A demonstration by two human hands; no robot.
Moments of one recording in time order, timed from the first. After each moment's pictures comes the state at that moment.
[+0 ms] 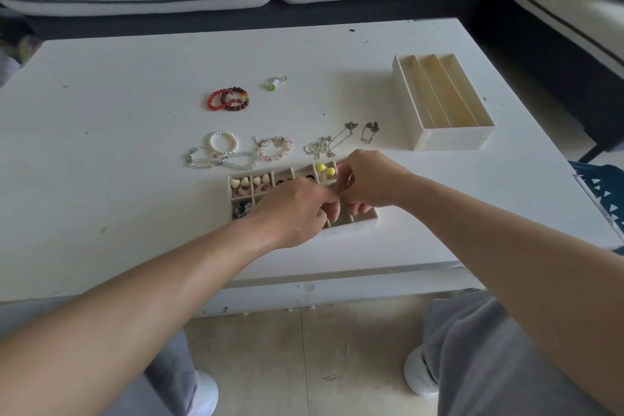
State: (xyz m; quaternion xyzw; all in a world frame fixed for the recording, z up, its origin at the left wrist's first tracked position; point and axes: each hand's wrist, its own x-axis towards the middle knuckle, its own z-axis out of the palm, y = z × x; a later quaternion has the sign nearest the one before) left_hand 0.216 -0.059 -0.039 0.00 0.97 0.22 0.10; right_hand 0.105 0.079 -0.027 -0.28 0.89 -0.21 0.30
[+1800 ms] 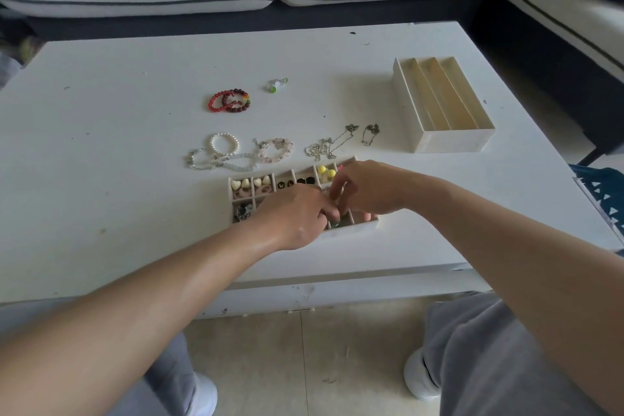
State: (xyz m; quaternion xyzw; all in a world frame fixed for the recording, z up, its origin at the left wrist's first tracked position) left_hand 0.214 -0.060 -0.045 -0.01 0.97 0.21 0.14; right_hand 0.106 0.082 -0.020 -0.36 0.86 -0.14 0.35
